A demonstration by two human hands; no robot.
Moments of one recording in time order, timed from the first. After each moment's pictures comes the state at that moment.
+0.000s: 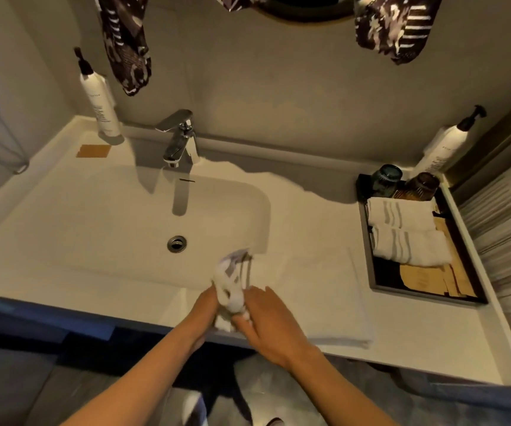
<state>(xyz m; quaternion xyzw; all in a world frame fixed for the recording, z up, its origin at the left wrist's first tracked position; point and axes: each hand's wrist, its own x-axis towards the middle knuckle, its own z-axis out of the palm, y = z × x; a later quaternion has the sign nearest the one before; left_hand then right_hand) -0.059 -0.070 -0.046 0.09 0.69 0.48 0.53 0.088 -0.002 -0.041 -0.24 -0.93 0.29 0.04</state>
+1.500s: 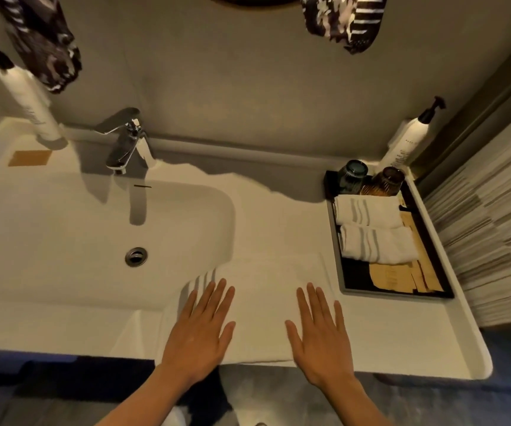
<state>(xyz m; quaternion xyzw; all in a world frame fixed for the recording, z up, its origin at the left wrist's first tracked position) -0.024 -0.055 -0.100 0.62 0.77 0.06 0.10 0.211 0.064 -0.099 -0.48 -0.87 0.08 -0.03</state>
